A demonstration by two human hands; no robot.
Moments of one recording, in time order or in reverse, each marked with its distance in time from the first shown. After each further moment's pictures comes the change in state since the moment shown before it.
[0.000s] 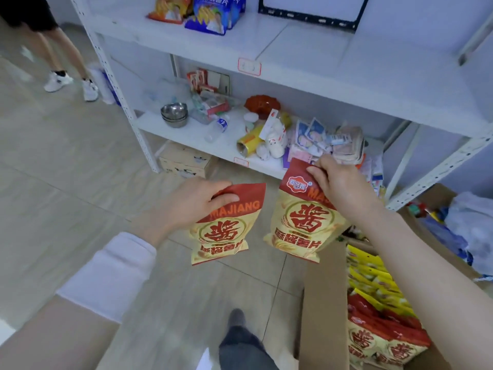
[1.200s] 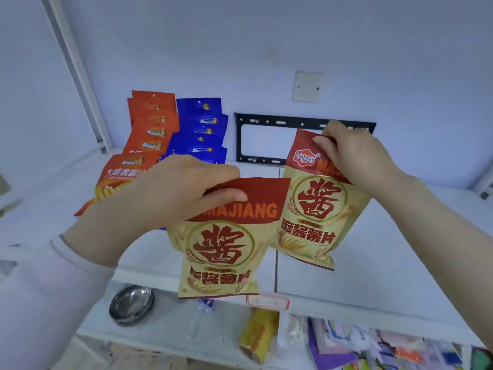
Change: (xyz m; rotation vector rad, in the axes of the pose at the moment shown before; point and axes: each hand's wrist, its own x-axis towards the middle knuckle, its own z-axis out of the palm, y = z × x) left_hand 0.484 -0.214 -0.342 0.225 0.425 0.687; right_hand 0.614 0.096 -0.041 -0.281 0.356 0.057
